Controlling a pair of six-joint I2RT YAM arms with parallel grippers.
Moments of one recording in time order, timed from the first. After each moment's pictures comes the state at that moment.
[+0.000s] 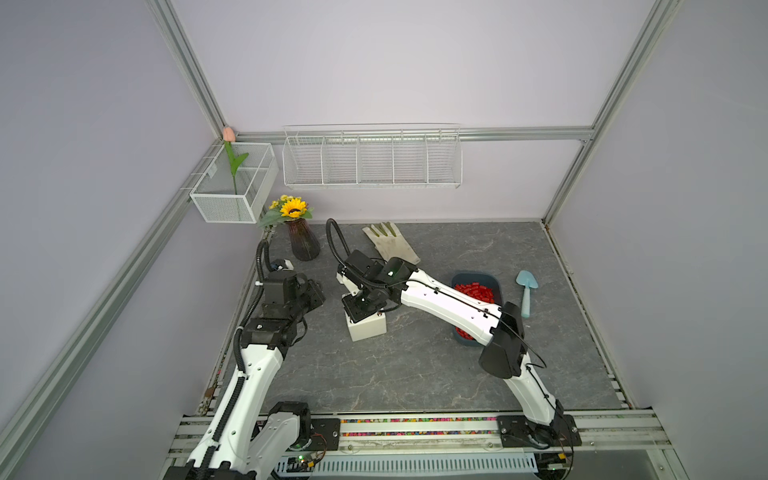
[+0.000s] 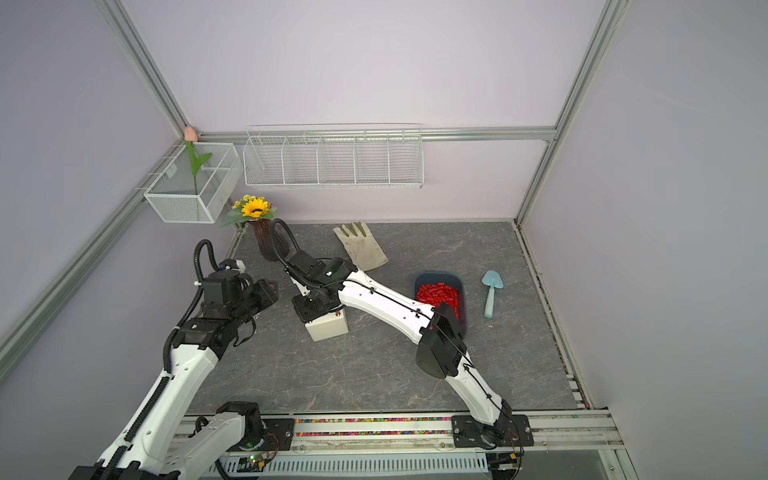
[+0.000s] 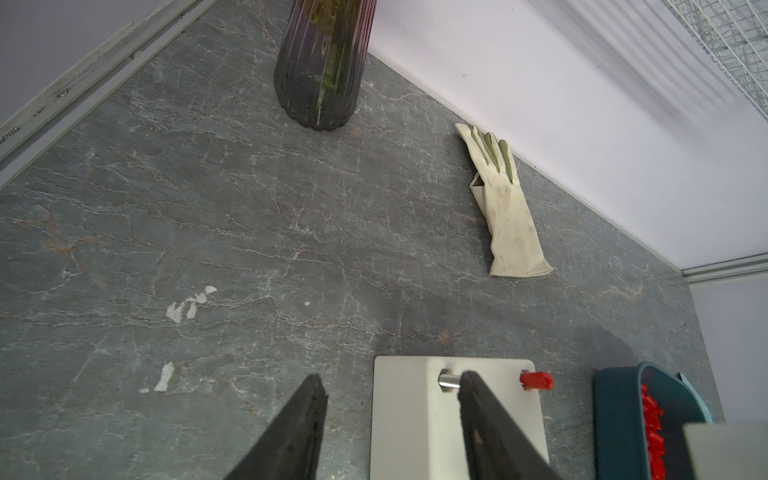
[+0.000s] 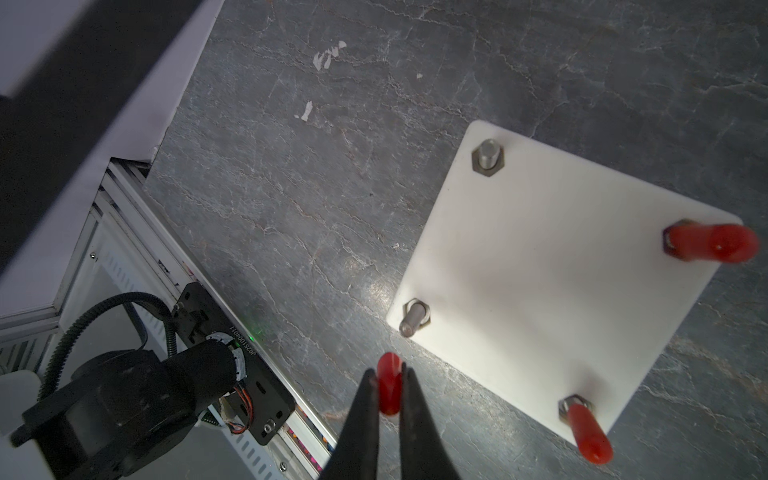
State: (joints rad) left arm -0.12 0.93 0.79 -0.47 0.03 -0.55; right arm 1.07 2.23 2.26 -1.10 -0.14 0.46
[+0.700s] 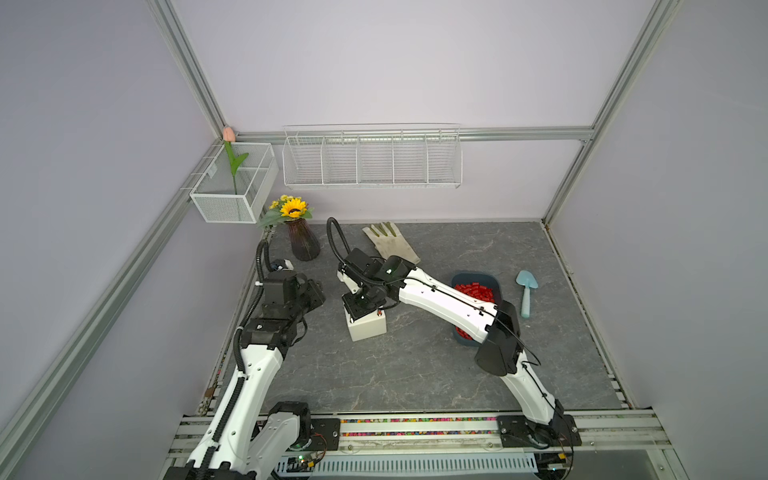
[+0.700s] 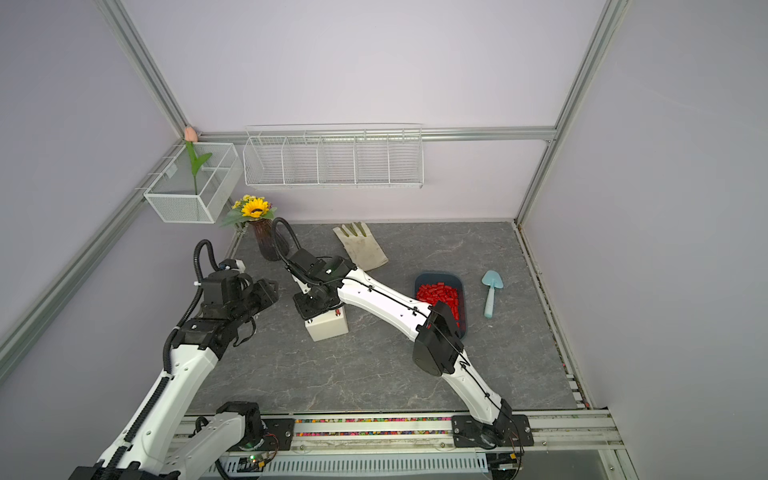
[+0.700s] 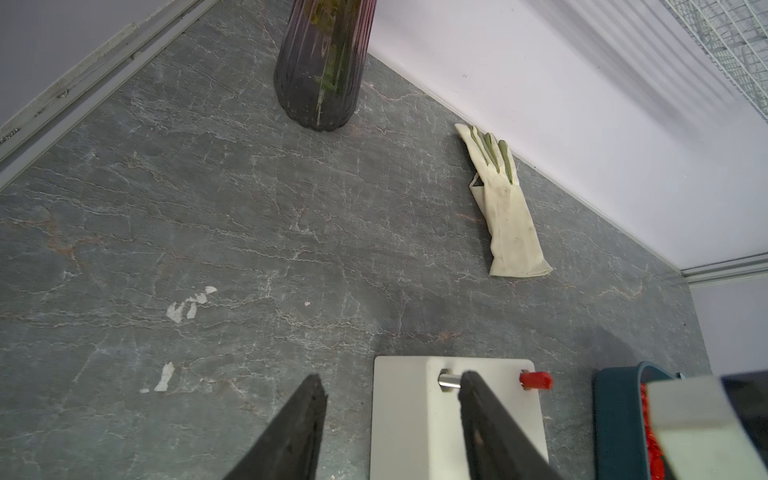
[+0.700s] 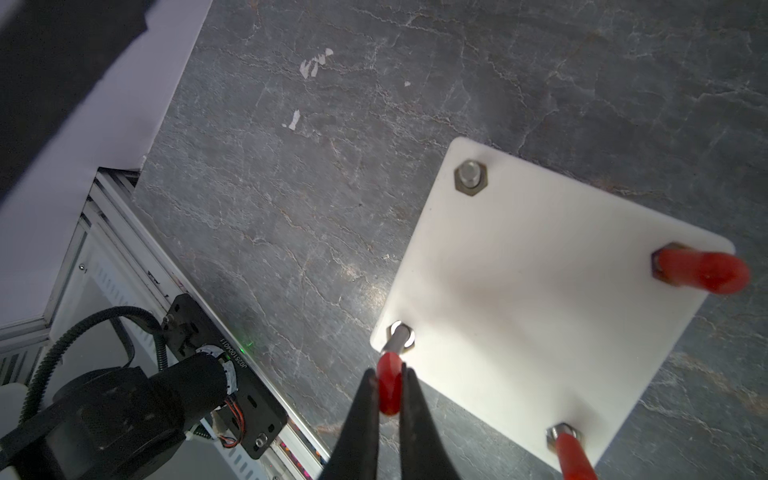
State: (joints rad) left arm -0.12 0.93 0.79 -0.47 0.03 -0.55; right arm 1.05 2.26 2.29 -1.10 -0.14 0.45
